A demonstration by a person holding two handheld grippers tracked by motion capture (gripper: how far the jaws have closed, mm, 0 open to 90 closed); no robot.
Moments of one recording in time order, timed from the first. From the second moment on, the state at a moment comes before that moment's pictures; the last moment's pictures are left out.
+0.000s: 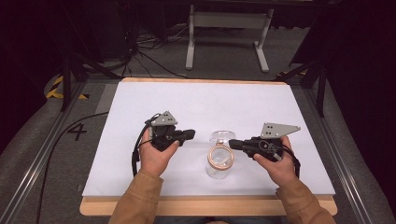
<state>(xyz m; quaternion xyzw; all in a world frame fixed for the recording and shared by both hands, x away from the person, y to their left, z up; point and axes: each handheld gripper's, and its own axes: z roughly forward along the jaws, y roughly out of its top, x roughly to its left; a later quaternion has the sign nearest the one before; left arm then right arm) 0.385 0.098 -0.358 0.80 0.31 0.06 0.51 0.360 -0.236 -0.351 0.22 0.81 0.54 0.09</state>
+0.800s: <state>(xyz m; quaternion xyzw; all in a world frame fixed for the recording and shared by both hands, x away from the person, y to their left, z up) 0.374 0.125 -0.358 0.80 0.32 0.07 0.51 0.378 -0.243 -0.347 0.23 0.80 0.54 0.09</state>
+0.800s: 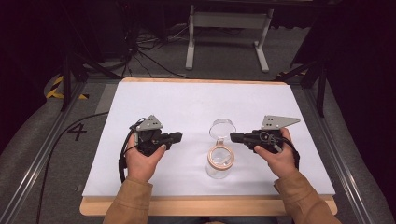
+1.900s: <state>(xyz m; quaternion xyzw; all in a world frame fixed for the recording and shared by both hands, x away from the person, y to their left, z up) 0.418 0.168 -0.384 0.80 0.40 0.08 0.44 0.388 -0.371 -0.349 0.39 0.78 0.45 0.19</state>
